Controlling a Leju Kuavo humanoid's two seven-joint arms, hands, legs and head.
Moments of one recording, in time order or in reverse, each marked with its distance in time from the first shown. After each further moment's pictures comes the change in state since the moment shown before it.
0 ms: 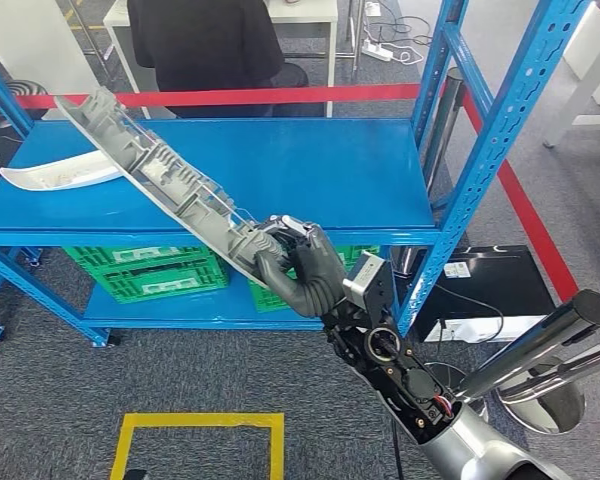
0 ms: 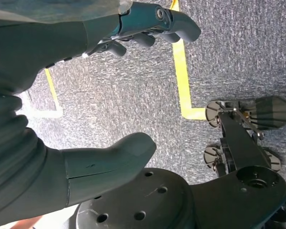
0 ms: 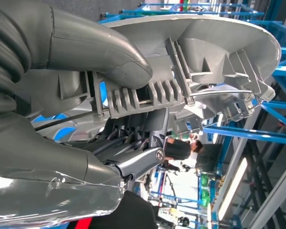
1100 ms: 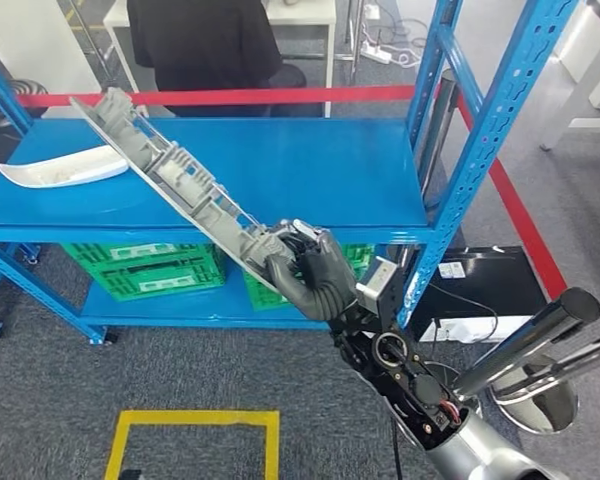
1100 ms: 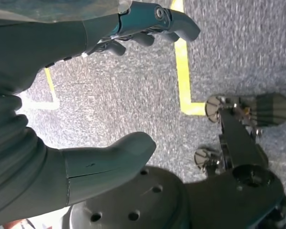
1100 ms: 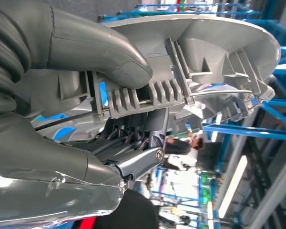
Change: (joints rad) left arm 0.006 -0.002 0.000 0.000 0.039 0.000 -0.003; right arm 0.027 -0.023 -0.004 -0.027 -0.031 0.010 -0.012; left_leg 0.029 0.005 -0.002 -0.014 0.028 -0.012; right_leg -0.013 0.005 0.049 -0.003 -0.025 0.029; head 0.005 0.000
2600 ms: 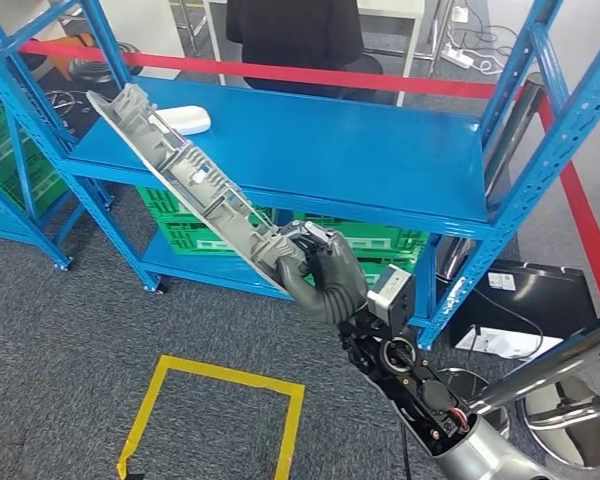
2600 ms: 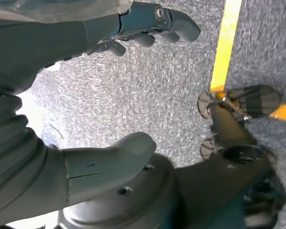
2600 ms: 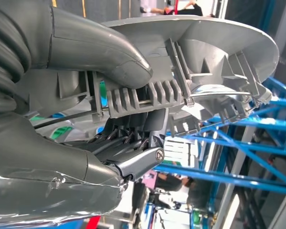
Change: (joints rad) left arm 0.001 -0.008 0.000 0.000 0.004 0.000 -0.006; right arm 0.033 -0.027 -0.024 -0.052 0.034 -0.034 -0.006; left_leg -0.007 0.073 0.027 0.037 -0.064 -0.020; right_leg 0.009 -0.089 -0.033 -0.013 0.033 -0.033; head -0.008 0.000
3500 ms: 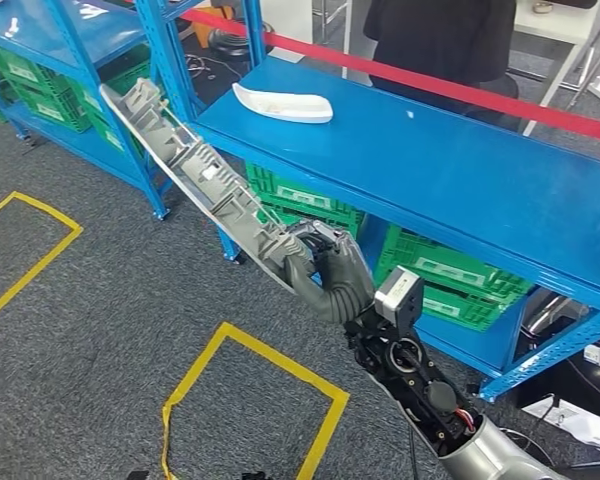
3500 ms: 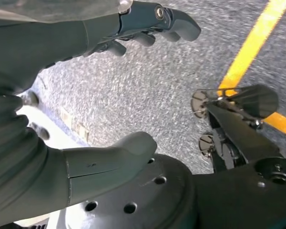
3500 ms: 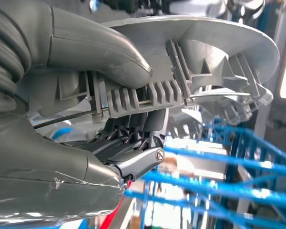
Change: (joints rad) left arm 0.002 -0.005 0.000 -0.001 0.008 0.004 -0.003; right arm 0.007 -0.017 -0.003 -0.020 0.004 -0.001 0.002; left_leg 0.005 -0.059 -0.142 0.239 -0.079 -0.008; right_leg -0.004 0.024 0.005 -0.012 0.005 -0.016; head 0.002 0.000
